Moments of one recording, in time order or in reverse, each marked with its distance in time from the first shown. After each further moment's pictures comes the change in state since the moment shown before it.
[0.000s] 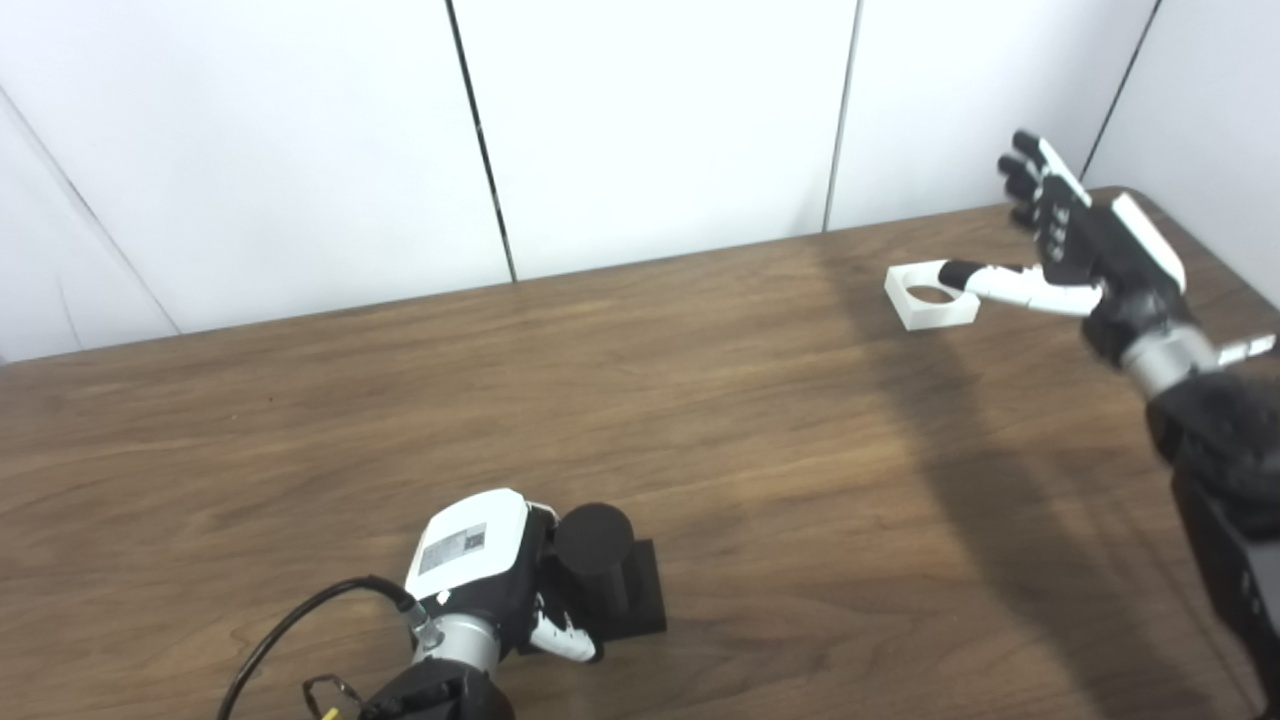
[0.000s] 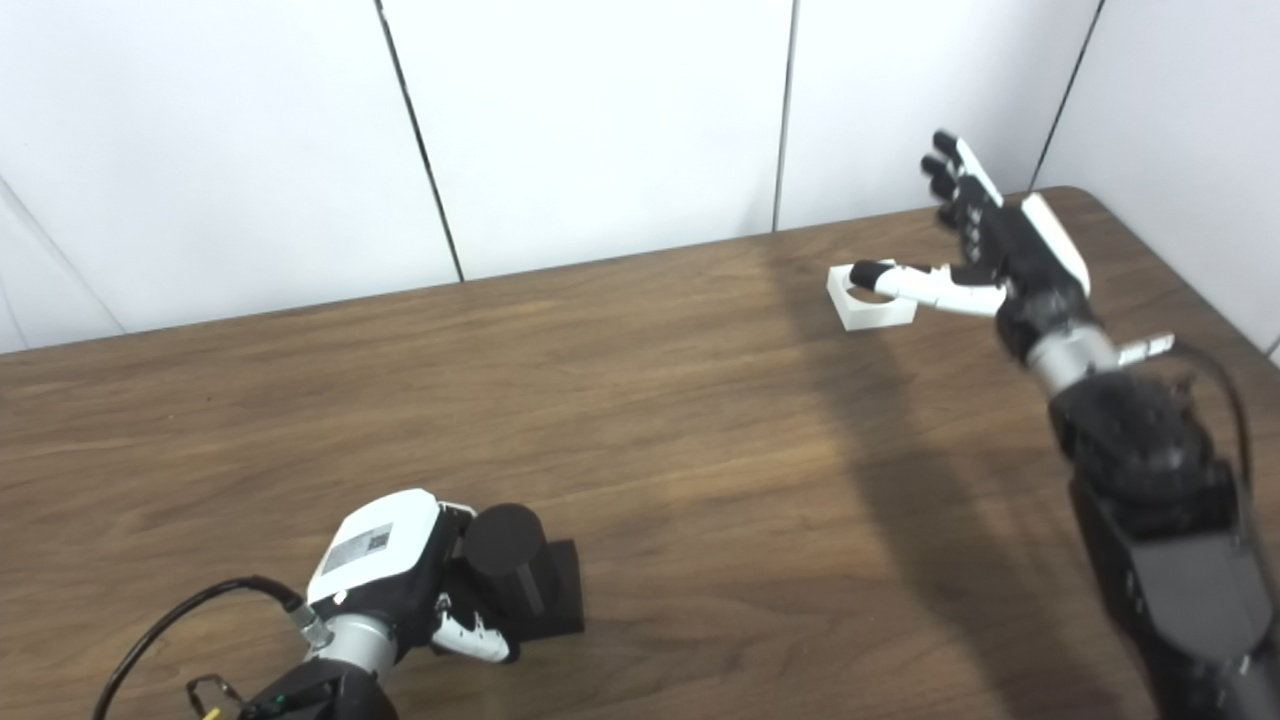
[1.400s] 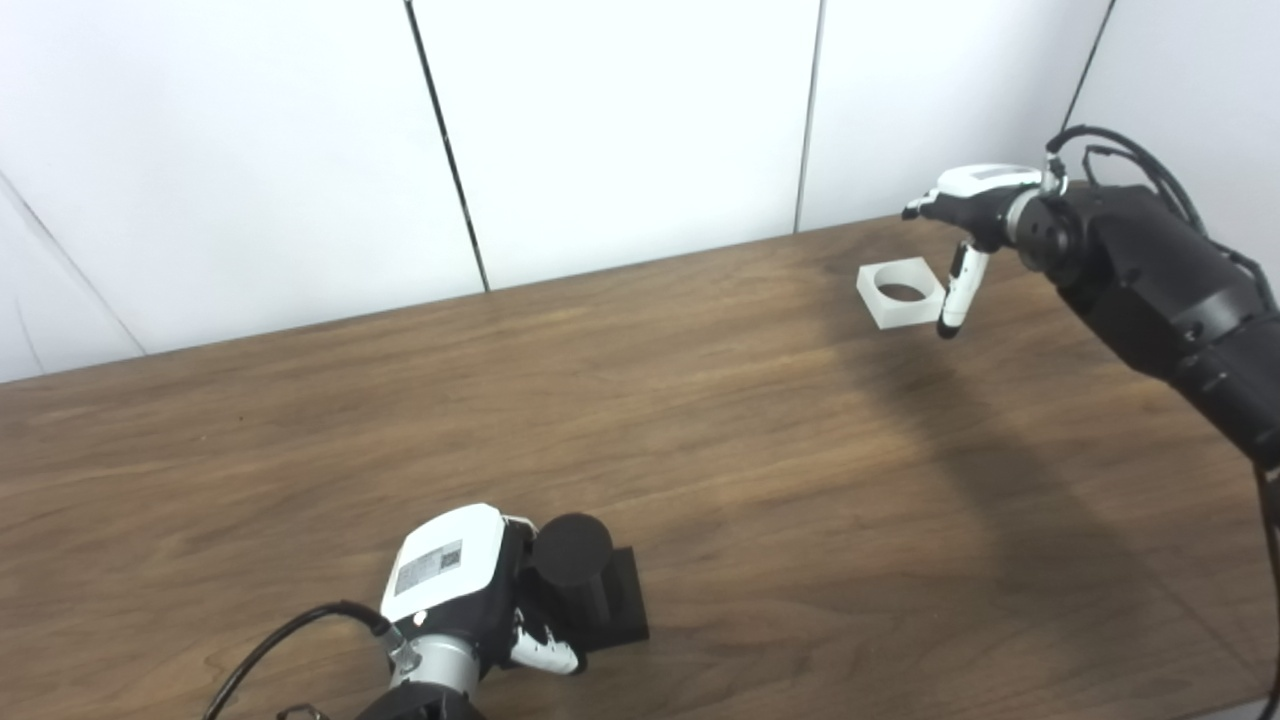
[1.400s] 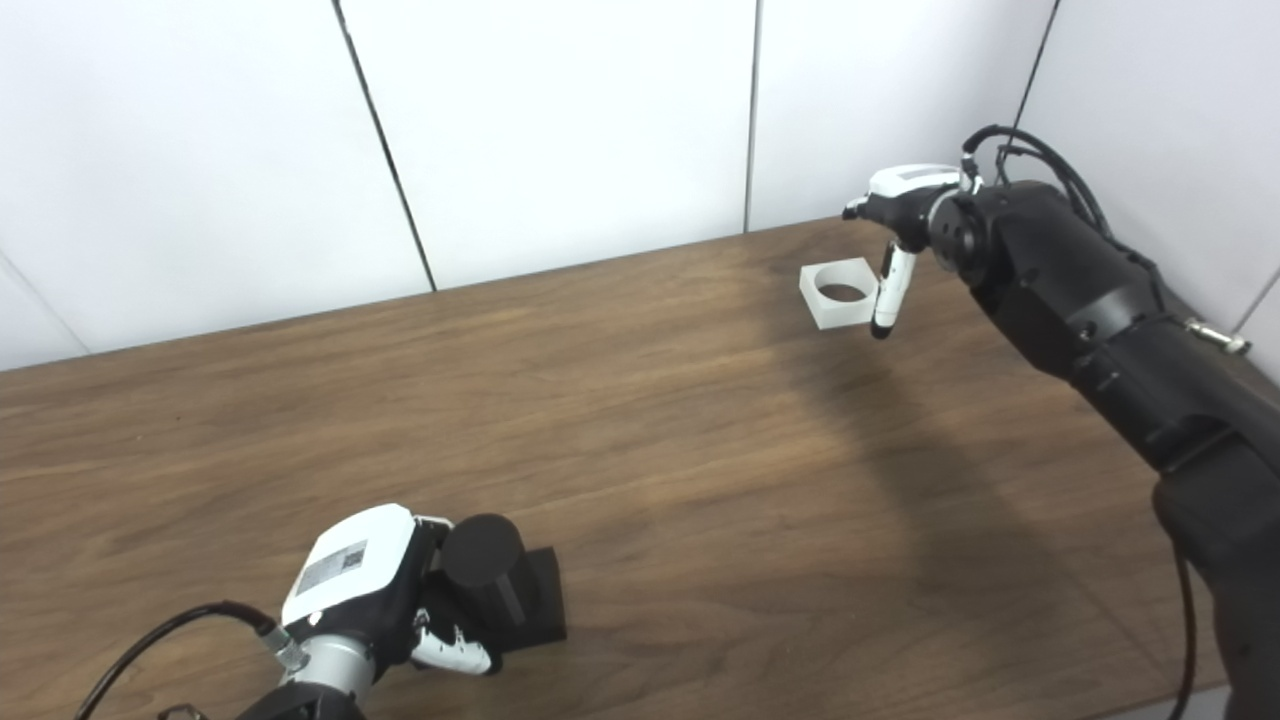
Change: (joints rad) left arm 0.011 -0.002 0.002 -0.005 -0.004 -0.003 0.012; right arm -0.526 -0.209 0.637 0.631 -0.800 -0.084 0.511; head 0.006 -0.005
